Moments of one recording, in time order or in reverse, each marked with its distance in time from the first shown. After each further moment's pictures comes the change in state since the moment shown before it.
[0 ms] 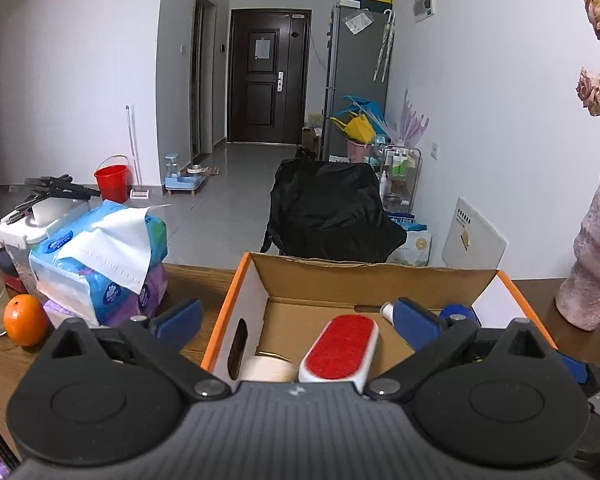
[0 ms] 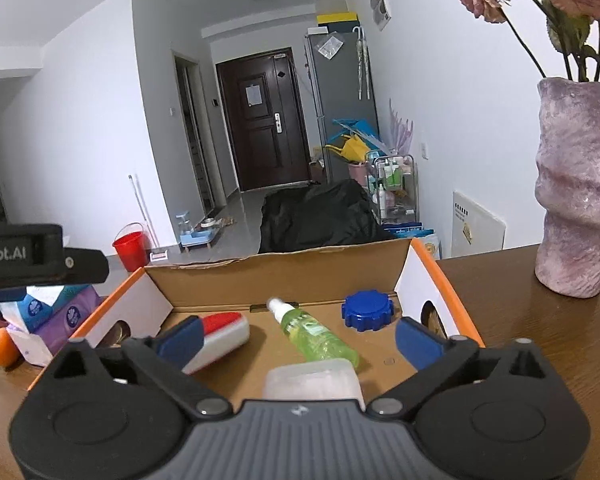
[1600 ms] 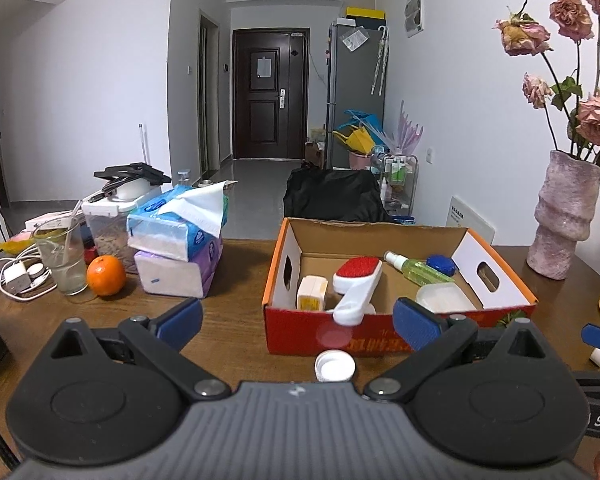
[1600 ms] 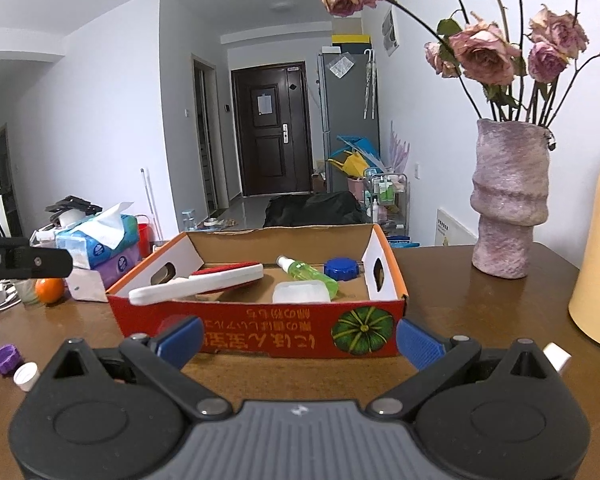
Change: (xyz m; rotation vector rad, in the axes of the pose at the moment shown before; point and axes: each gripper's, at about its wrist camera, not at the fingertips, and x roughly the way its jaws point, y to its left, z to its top) left arm -0.151 0.033 -0.071 0.034 -0.053 0.014; right arm -0.161 0.001 -0.055 -0.089 -0.035 -0.016
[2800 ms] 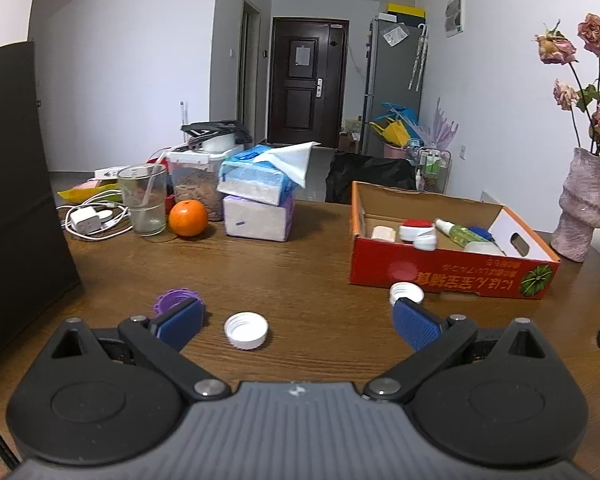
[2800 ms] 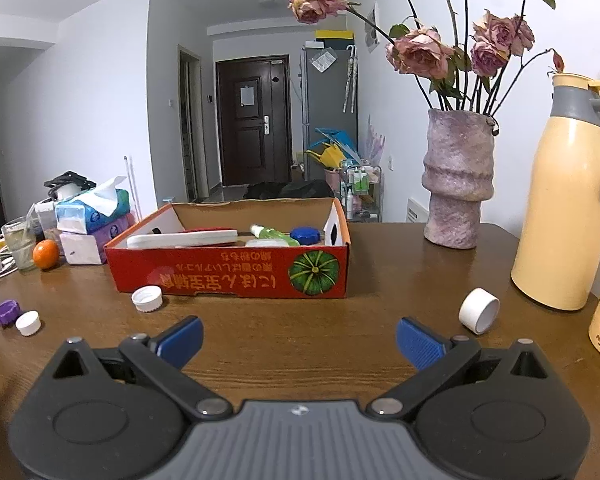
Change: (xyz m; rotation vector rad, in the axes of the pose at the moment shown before) left arm -0.068 0.080 -0.058 -0.077 0.033 0.082; right arm -0.072 -0.016 -0.042 -0.016 0.027 -0.075
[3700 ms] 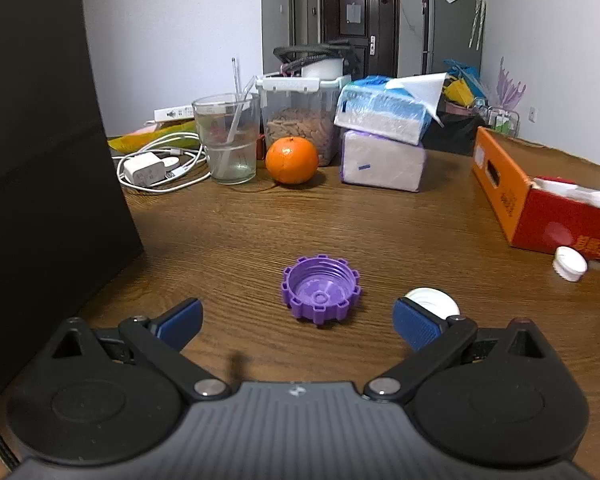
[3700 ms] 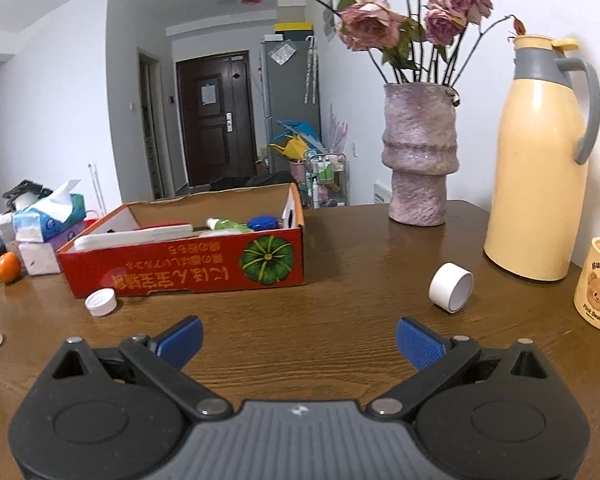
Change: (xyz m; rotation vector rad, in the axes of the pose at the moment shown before) left arm 0.103 0.109 -0.018 -0.011 0.137 0.157; right arm 0.023 -0.025 -0.010 0.088 0.015 -0.091
